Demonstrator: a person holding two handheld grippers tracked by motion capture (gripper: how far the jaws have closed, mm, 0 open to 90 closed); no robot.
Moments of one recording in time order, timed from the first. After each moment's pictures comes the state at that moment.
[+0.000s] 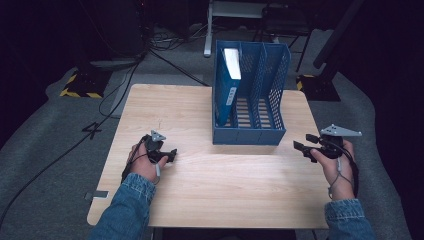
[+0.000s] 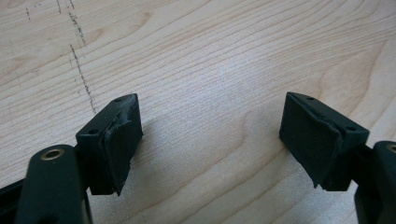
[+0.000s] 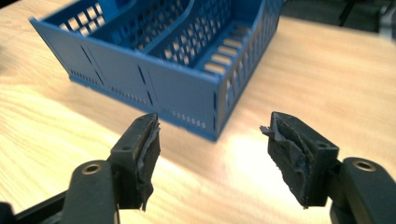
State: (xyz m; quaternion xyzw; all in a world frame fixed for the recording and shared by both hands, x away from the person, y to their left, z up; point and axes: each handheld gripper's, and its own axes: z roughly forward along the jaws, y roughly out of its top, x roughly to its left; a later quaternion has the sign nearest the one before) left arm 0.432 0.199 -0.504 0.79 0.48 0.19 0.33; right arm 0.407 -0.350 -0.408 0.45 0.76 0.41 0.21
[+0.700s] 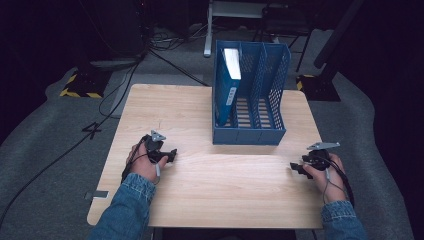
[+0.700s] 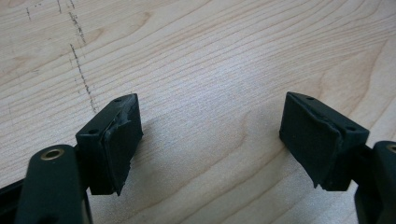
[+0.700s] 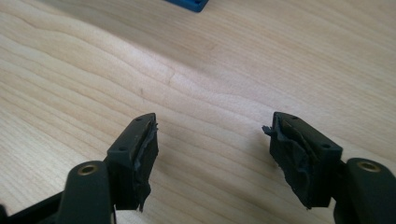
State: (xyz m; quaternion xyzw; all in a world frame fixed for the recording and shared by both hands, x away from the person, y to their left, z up) left arm 0.432 0.198 -0.504 0.79 0.48 0.19 0.33; right arm 0.413 -0.357 -0.485 0.47 0.82 0.29 0.15
